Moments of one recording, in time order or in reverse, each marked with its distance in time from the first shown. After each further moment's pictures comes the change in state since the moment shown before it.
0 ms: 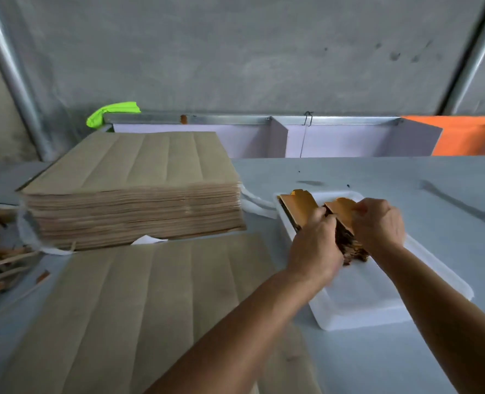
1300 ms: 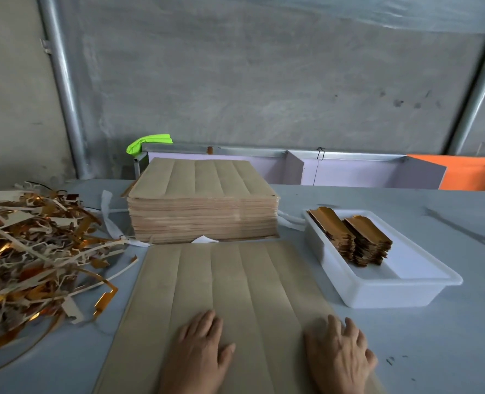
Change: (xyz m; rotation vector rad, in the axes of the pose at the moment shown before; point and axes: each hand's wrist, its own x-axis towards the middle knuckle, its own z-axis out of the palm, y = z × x) left_hand -0.272 -0.129 -0.127 0.711 0.067 -0.127; right_hand -0.290 -0.022 0.014 -0.355 -0.228 0.037
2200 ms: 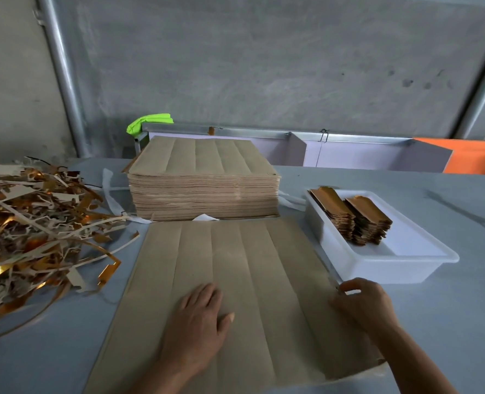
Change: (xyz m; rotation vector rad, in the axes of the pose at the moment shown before) left_hand -0.006 0.001 0.000 0.082 -0.026 0.025; right_hand 0.054 0.036 -0.042 0.476 -0.243 0.028
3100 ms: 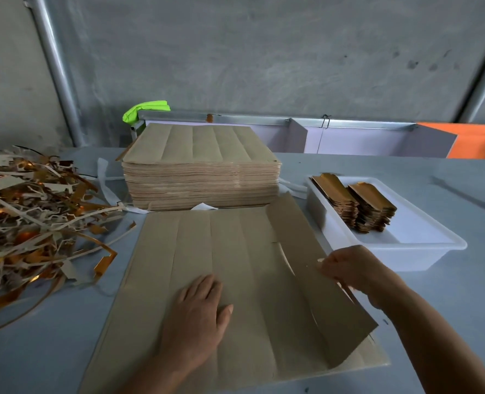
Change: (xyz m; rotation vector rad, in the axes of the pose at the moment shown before) left_hand 0.000 -0.002 0.002 -0.068 -0.034 -0.011; right_hand 0.010 -0.040 -0.013 0.033 -0.276 -0.151
